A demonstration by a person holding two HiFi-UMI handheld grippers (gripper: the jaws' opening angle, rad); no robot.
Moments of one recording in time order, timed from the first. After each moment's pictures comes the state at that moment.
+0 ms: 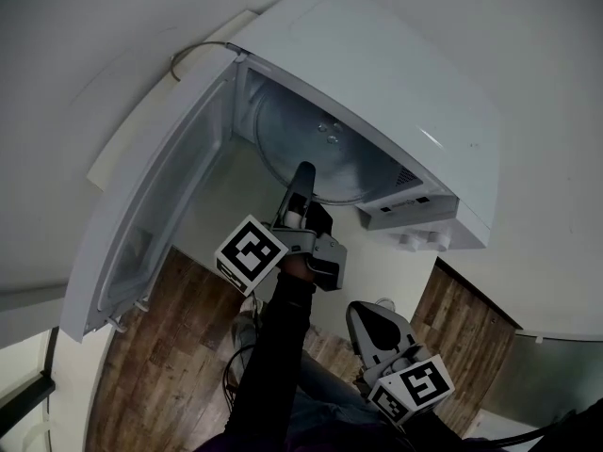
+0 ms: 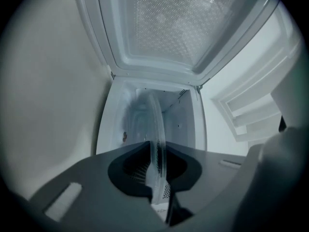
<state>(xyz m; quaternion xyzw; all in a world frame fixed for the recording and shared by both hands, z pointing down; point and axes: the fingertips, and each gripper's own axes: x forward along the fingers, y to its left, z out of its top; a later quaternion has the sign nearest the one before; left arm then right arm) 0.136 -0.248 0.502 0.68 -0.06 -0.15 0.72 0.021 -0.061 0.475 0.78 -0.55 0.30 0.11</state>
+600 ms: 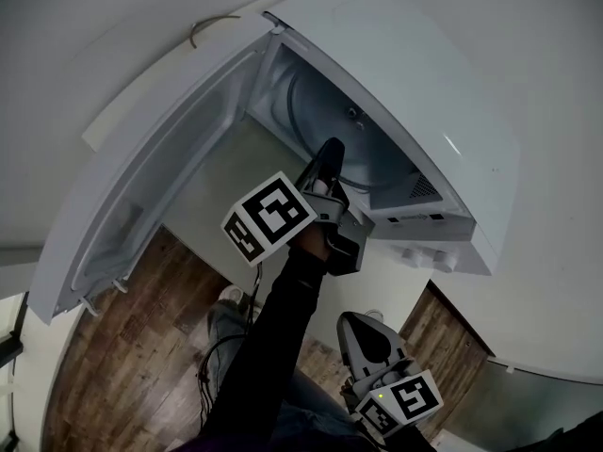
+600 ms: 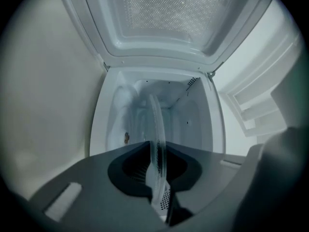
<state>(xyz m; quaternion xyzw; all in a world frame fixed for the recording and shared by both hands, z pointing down) 0.172 -0.256 0.506 0.69 -0.08 -0.11 0.71 0.020 -0.056 0.494 0.76 -0.56 0.32 0.12</state>
